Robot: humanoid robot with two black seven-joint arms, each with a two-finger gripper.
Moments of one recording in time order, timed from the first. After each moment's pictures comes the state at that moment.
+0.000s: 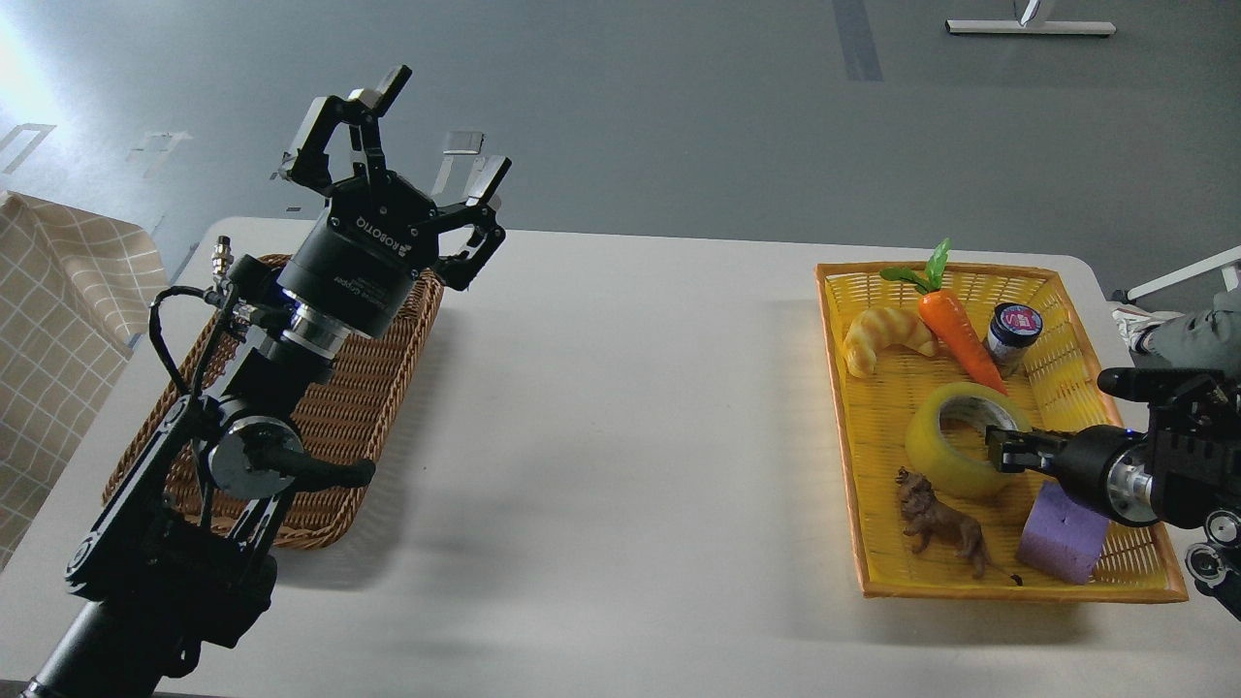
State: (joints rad) left arm -0.21 0.17 -1.36 -1.55 0.54 -0.39 -0.14; right arm 0.30 -0.69 0.92 1.35 -1.91 0.47 -0.13
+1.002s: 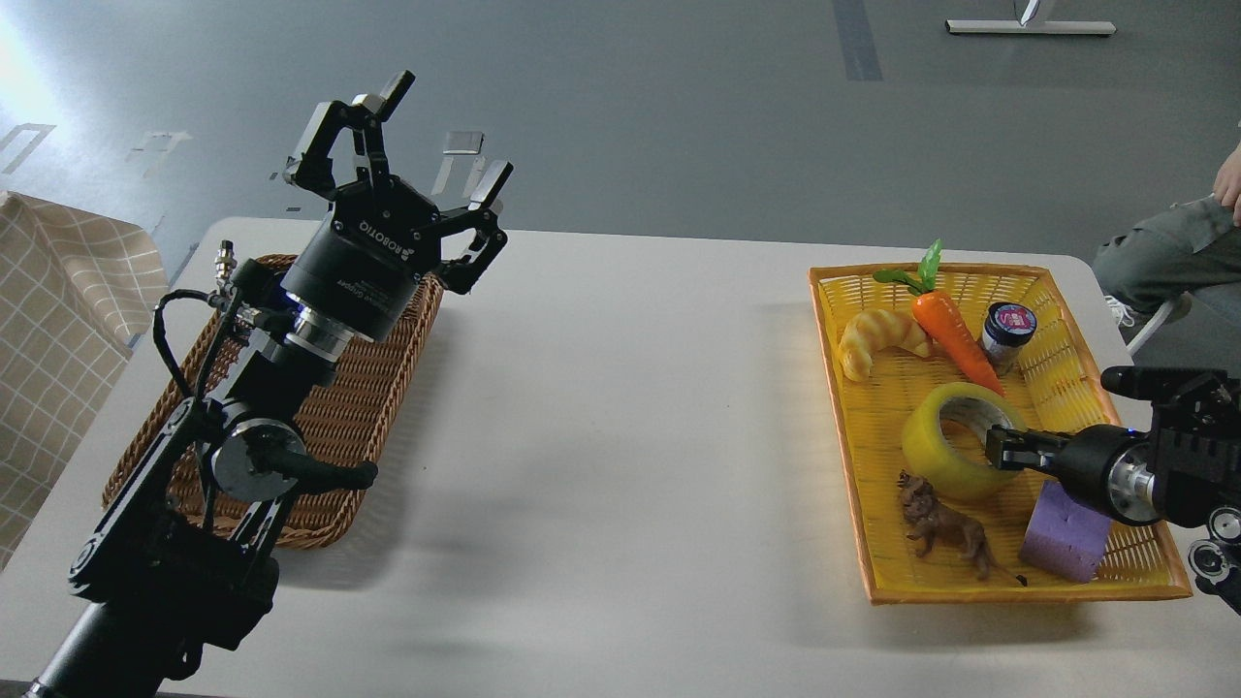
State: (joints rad) left arm -0.21 0.17 -1.36 -1.54 0.54 -0.39 -0.14; right arm 0.30 -0.69 0.93 1.36 -1.88 0.48 -0.13
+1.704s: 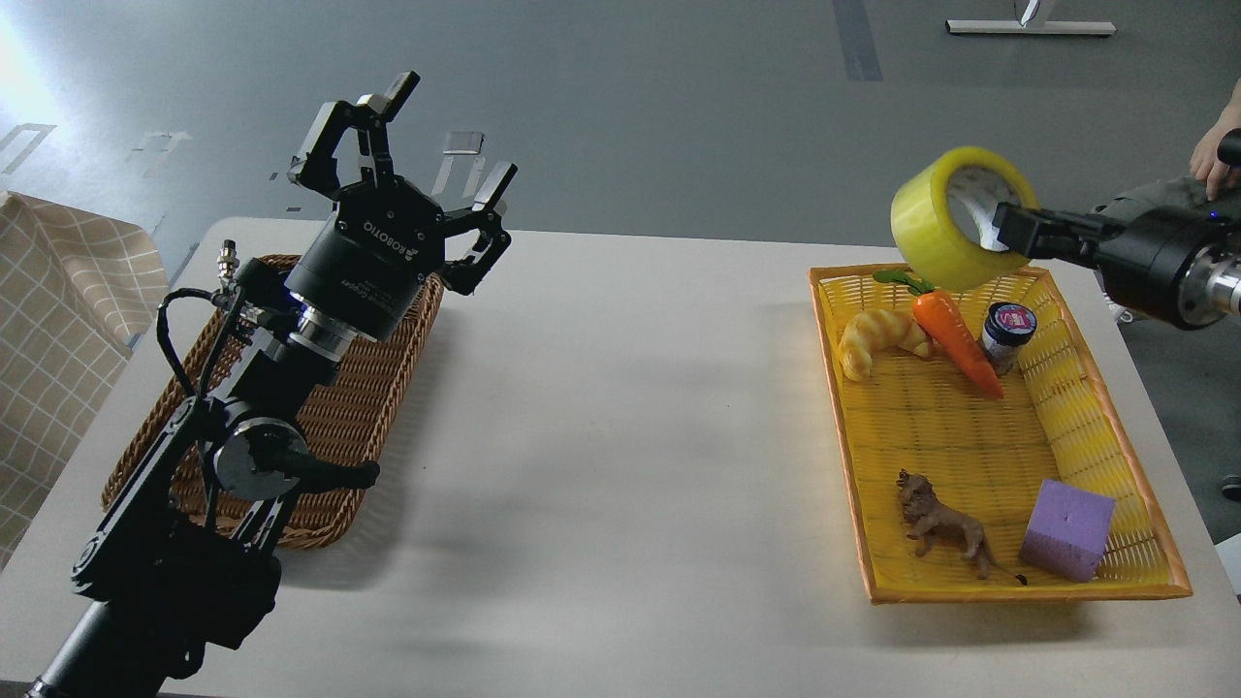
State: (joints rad) left arm -0.22 0.17 -1.35 -1.54 0.54 -0.39 -0.13; right arm 0.65 -0.81 0.98 1.54 -1.60 0.49 -0.14
